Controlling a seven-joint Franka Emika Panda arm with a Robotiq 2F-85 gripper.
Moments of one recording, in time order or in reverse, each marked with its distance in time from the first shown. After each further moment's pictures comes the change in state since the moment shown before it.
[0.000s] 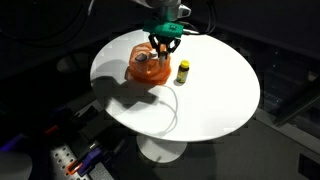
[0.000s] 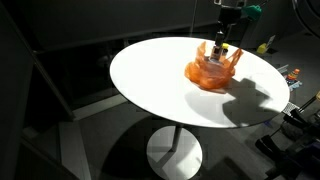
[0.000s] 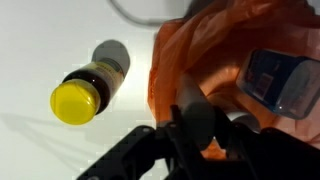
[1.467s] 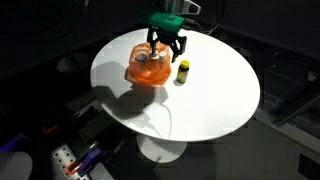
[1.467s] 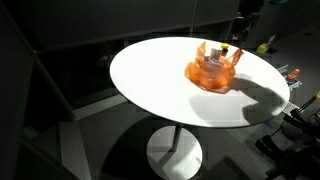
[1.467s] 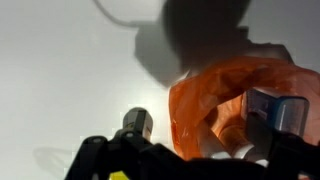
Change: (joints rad) arm -0.014 -0.136 -0.068 -0.076 0.000 -0.190 0.185
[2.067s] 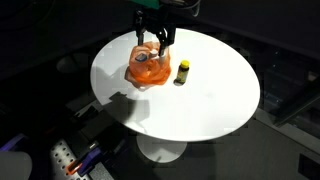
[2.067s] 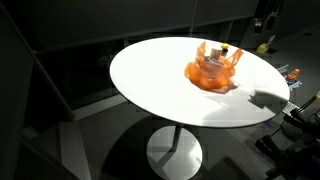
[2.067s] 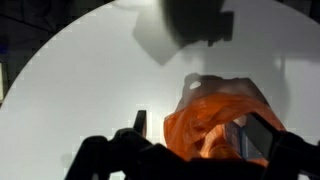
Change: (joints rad) arm 0.003 -0.251 -0.011 -0.171 0.000 -0.126 0.110
